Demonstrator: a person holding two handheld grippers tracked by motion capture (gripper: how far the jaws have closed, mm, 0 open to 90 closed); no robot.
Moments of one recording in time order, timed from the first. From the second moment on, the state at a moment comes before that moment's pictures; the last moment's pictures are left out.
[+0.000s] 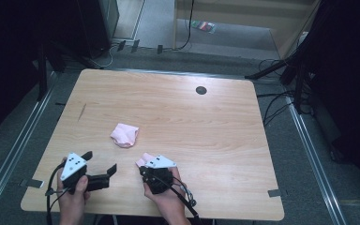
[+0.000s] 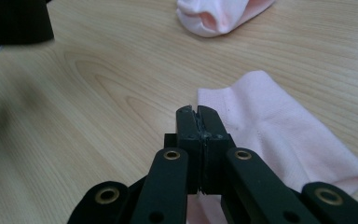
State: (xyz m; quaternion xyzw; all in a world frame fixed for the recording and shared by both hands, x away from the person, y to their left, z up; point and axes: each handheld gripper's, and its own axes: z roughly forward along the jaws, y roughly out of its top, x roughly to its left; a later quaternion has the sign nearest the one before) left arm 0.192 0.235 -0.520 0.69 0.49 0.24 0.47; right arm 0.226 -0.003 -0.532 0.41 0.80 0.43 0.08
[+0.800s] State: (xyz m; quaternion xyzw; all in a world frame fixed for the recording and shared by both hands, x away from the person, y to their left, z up) left arm 0.193 0.142 -0.549 0.76 0.43 0.13 0.46; right arm 0.255 -0.028 -0.523 0.48 0.74 0.47 0.02
